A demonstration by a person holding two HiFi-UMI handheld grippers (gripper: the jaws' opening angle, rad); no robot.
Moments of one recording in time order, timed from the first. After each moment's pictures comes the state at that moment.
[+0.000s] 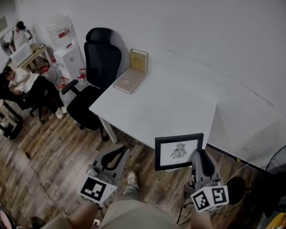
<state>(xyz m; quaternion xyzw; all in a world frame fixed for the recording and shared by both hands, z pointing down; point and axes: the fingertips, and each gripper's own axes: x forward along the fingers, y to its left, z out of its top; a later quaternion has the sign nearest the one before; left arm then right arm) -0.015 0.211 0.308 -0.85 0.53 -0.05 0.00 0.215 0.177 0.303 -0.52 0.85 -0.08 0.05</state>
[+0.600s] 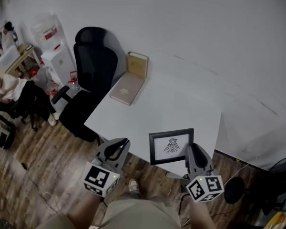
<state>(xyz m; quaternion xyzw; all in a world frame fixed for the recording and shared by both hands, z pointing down) -0.095 0.028 0.346 -0.86 0.50 -0.07 -0.04 0.122 0.009 0.342 -0.52 0.84 -0.12 0.00</state>
